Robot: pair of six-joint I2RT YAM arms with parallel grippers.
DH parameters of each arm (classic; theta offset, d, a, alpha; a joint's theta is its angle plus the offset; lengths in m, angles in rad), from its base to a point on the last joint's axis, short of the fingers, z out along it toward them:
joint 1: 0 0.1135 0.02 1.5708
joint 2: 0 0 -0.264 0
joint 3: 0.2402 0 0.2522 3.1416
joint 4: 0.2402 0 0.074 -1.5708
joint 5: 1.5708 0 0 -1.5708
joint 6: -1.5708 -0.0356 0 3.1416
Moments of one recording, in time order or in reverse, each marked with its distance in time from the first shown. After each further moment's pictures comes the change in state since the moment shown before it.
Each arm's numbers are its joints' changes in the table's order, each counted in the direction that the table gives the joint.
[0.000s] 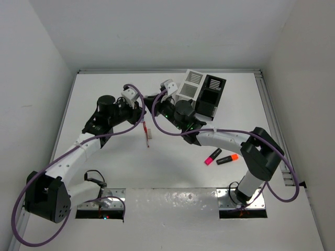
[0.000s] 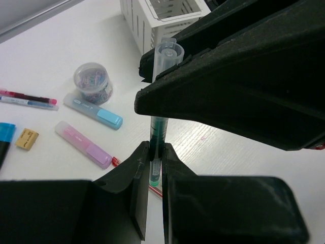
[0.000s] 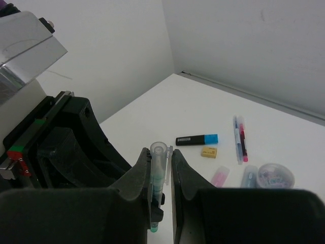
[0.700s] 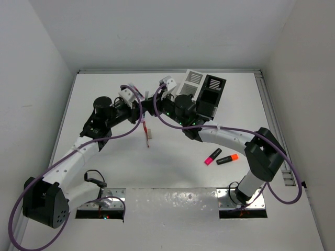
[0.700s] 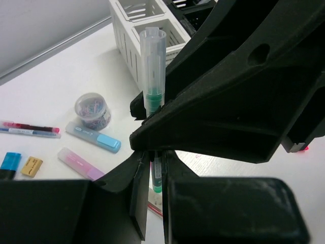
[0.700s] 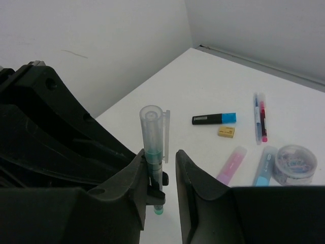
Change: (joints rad) left arm -0.014 0.051 -0.029 -0.095 0.054 0.008; right arm -0.032 0.024 0.047 0.159 -0.114 -0.080
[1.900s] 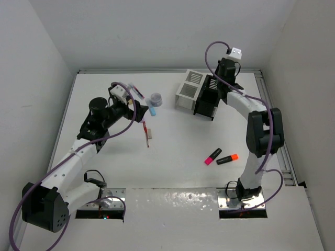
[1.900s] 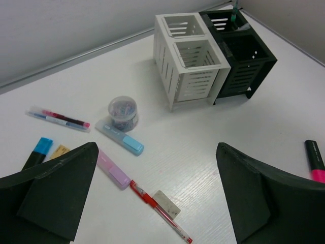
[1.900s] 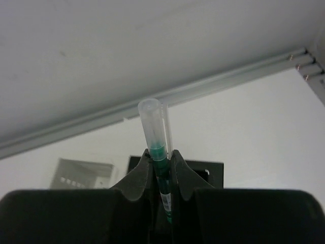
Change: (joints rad) left arm 0.032 0.042 -0.013 -0.040 -0.146 0.078; right arm -0.646 -0.201 0.303 0.293 0.423 -0.009
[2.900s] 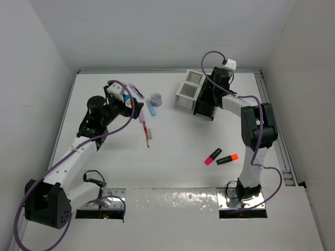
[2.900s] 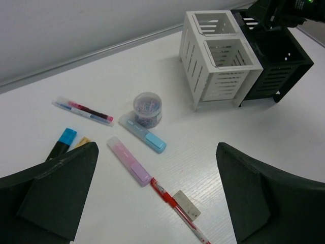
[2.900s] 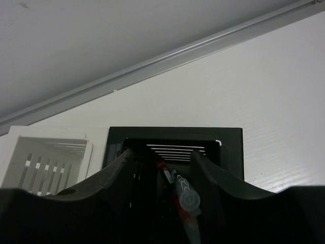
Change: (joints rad) left arm 0.057 -0.035 0.000 -0.014 -0.046 -0.018; right arm 0.000 -0.163 -0.060 -0.077 0.007 -0.091
